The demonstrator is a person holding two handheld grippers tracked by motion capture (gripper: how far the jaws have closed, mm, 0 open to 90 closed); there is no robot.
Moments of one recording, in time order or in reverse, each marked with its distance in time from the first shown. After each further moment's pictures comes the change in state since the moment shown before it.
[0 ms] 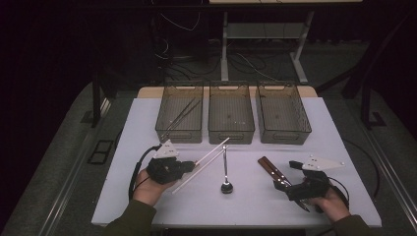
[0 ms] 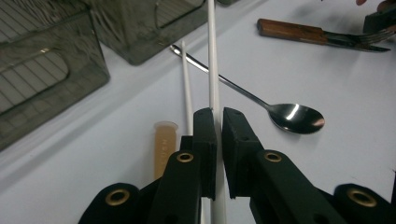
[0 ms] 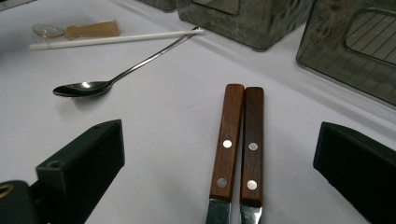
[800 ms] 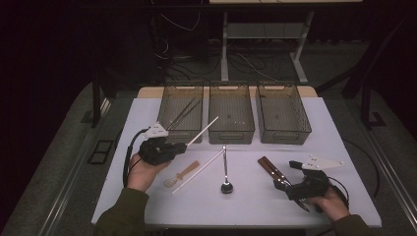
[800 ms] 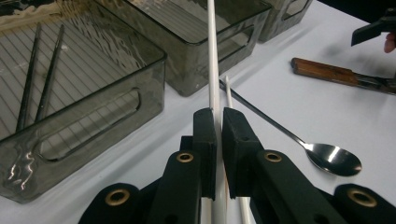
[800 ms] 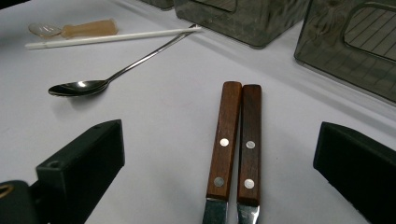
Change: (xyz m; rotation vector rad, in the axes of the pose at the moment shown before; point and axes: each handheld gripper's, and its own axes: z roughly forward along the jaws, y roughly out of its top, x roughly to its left) left arm 0.039 0.024 -0.009 -0.052 0.052 -0.065; right arm -0.002 -0.001 0.001 0.004 -0.004 0.007
